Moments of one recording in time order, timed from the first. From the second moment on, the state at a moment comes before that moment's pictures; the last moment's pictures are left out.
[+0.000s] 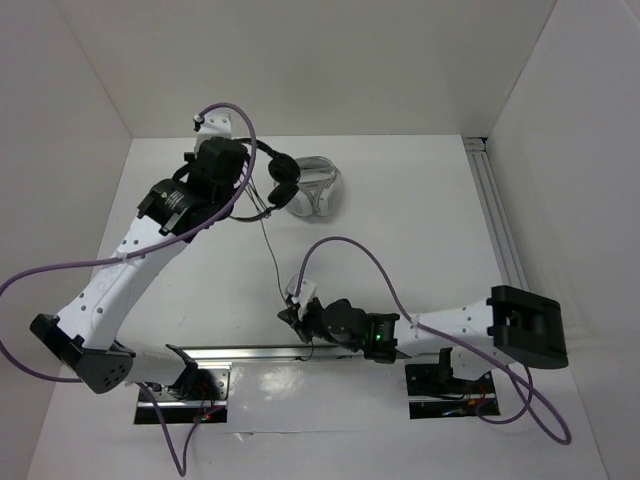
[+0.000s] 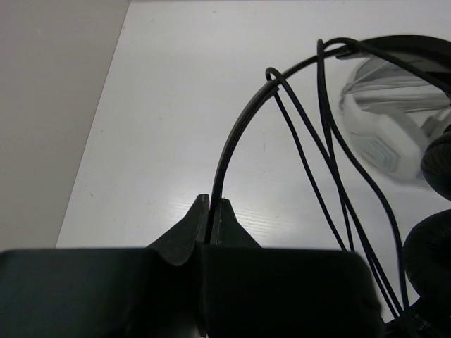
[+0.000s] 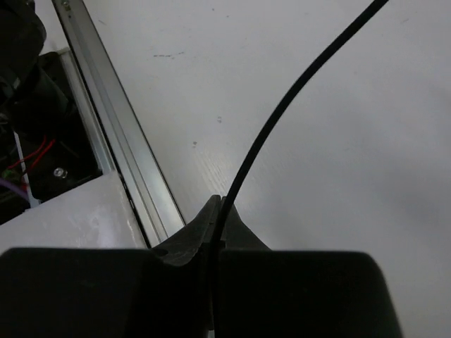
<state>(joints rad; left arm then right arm) -0.61 1.34 1.67 -0.93 -0.83 -0.30 1.32 1.41 0.55 0.60 0.24 0.13</state>
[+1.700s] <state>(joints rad) -1.07 0.99 1.17 -0.98 -0.30 -0.10 1.09 1.08 0.78 0.26 0.61 -0.41</state>
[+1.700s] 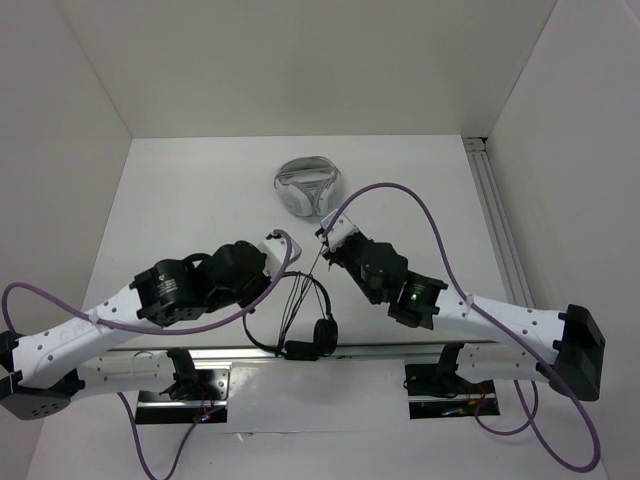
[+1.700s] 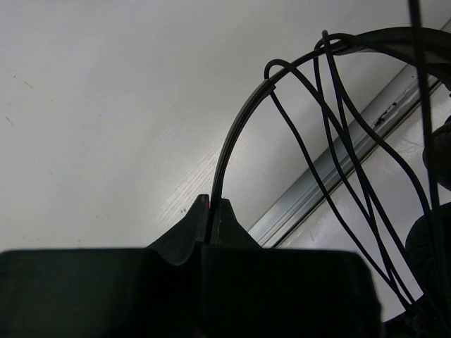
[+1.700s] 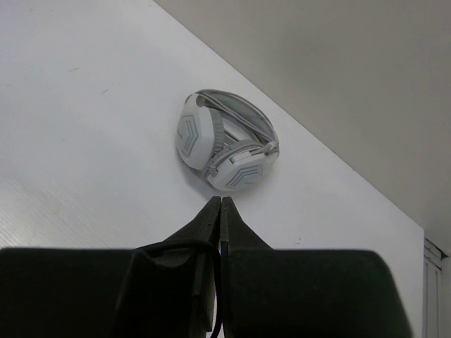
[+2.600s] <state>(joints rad) -1.07 0.99 1.37 -0.90 -0.35 0.00 0.90 1.31 0.66 0.54 -0.02 -0.08</state>
